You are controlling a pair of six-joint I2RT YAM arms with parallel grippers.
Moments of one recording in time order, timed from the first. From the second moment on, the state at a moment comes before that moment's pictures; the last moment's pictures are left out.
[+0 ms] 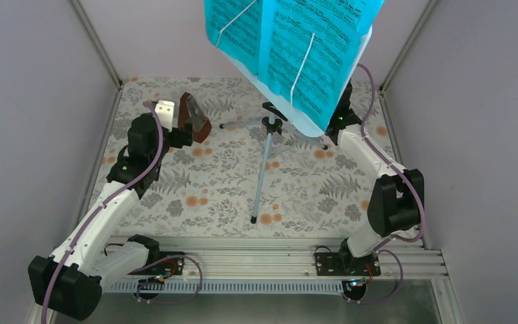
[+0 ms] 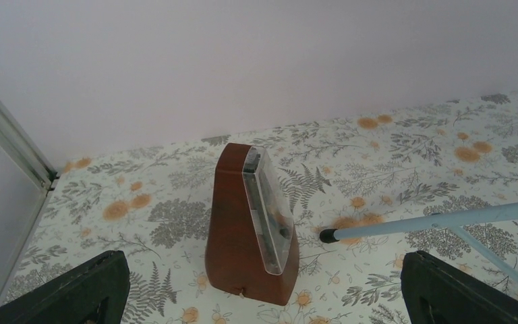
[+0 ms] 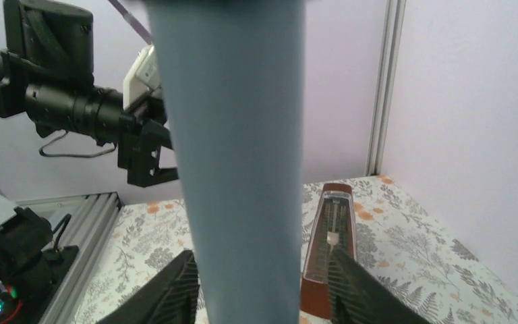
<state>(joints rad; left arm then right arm) -0.30 0.98 0.85 -0.17 -0.15 0.00 0.29 1.61 1.30 0.27 -1.16 -0.03</state>
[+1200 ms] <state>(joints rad) -0.30 0.89 0.86 -0.20 -0.18 0.00 0.59 0.91 0.56 -0.08 -0.11 0.73</state>
